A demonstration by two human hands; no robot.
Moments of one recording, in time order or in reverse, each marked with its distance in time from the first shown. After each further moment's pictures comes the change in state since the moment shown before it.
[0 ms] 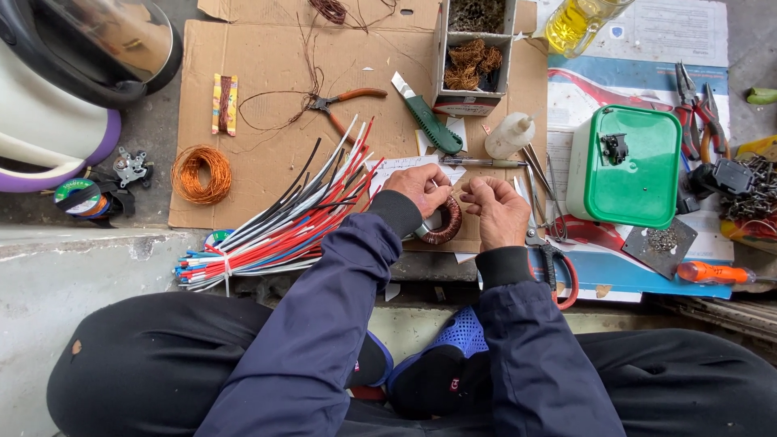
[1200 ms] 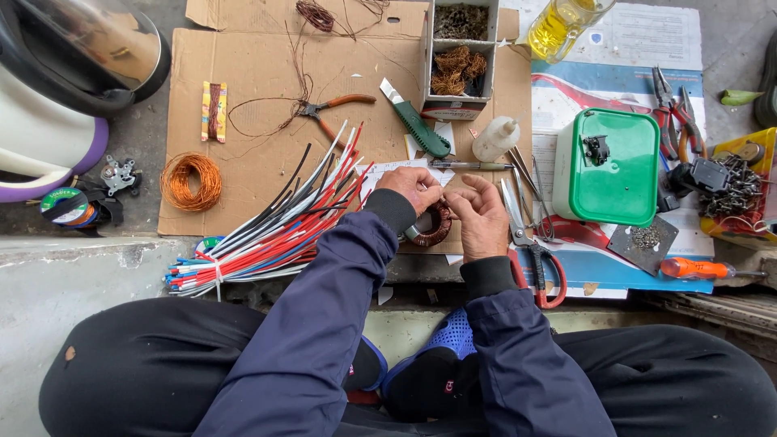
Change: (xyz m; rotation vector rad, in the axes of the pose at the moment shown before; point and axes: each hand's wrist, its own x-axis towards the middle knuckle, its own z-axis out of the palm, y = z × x) left_hand 0.014 0.001 0.006 0.085 0.007 -0.077; right_hand -0.017 0.000 0.002 0.083 -0.110 -0.045
